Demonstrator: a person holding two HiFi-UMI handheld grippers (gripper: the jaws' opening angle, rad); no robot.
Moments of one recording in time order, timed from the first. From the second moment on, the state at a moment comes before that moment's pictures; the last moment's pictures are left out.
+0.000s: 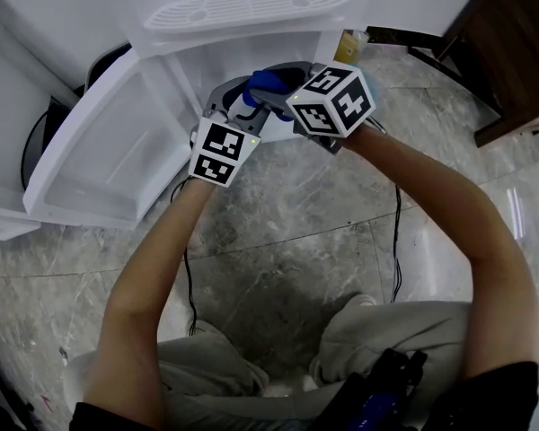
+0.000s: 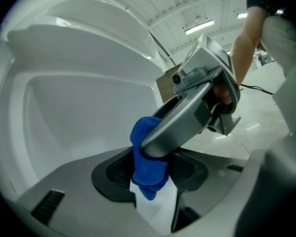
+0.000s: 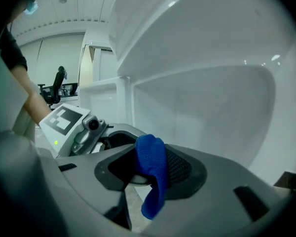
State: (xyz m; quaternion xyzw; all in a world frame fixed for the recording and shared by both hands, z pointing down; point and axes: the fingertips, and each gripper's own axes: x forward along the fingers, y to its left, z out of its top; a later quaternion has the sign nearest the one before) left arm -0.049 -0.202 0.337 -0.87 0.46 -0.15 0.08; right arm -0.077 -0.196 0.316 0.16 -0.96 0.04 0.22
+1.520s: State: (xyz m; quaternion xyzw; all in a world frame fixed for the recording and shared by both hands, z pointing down) left arm -0.135 -0.148 0.403 -0.89 0.39 -0.22 -0.08; right arm -0.176 -0.265 0.451 0.17 -0.90 -0.17 0.37
